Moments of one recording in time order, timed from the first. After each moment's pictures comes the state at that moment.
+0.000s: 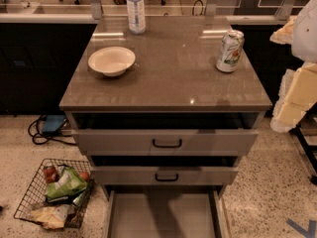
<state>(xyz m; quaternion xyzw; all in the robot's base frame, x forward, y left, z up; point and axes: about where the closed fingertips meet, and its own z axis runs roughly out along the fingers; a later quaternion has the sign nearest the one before) 0.438 -0.215 0.984 -0.60 0.78 -0.04 0.17</state>
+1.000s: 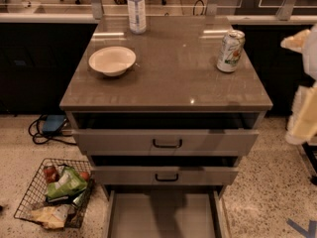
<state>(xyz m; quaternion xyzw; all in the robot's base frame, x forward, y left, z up) 0.435 -0.245 0.967 -0.62 0.76 -0.10 0.18</state>
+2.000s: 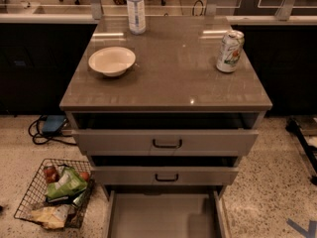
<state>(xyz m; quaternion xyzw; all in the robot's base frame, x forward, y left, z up) 0.329 -0.339 0.809 -0.65 0.75 -0.05 0.11</state>
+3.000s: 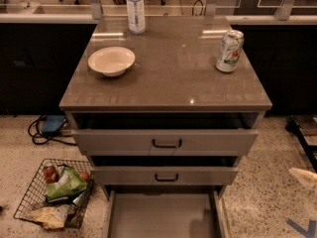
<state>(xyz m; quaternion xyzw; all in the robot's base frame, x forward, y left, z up) 0.298 -0.324 0.729 -0.66 0.75 -0.01 0.08</state>
